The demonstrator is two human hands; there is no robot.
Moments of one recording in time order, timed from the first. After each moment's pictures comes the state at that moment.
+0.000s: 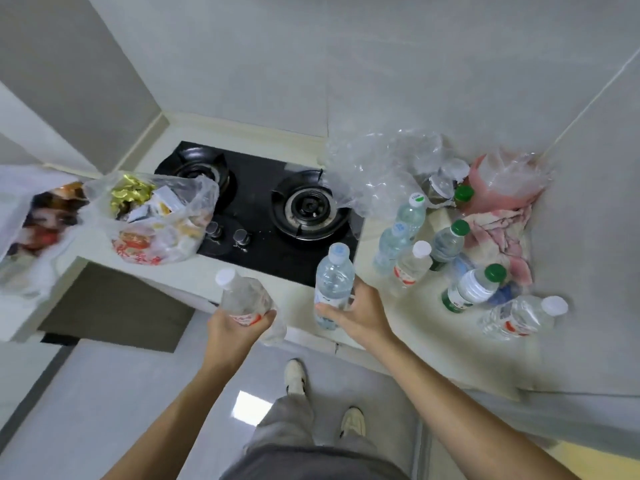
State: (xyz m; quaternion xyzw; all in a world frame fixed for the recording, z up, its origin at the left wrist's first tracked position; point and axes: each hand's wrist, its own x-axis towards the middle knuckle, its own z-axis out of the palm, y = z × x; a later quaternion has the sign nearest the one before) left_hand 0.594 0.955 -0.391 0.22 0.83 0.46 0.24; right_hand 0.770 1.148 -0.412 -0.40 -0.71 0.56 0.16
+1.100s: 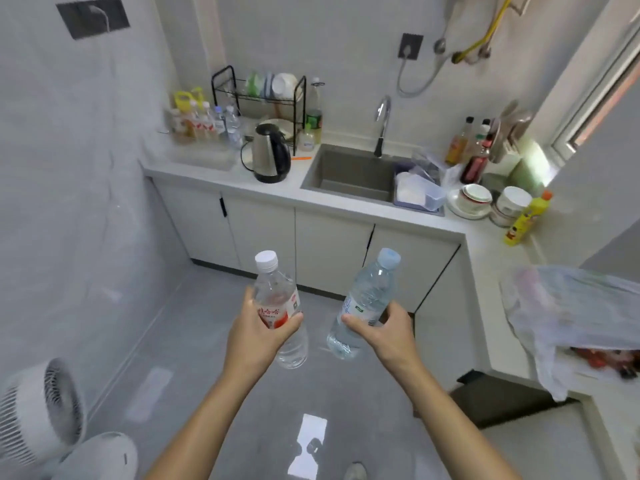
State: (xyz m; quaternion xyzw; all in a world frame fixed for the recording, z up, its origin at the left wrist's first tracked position) left_hand 0.467 0.194 -0.296 -0.33 0.75 0.53 -0.21; right_hand 0.324 0.396 -0.290 0.16 -0.76 0.60 -0.18
